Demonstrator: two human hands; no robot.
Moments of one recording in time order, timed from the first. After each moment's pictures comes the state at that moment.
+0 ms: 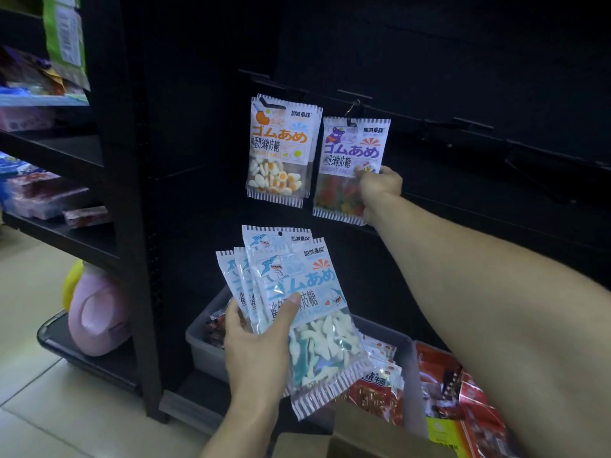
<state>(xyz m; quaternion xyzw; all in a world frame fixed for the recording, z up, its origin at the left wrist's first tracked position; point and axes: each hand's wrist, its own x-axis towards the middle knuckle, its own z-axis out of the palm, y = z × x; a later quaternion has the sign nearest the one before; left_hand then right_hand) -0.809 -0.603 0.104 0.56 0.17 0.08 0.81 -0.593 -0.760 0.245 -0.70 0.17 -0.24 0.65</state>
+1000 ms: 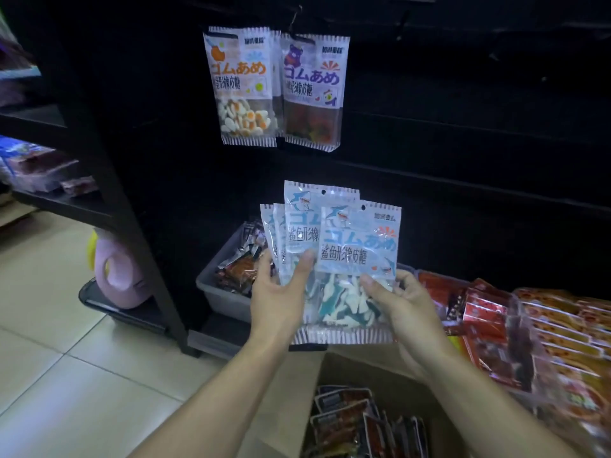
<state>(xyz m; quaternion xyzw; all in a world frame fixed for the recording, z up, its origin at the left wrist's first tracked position) -0.842 -0.655 0.078 0.66 0.09 0.03 0.75 -0.862 -0.826 0.075 -0.64 0.15 -0.06 0.75</state>
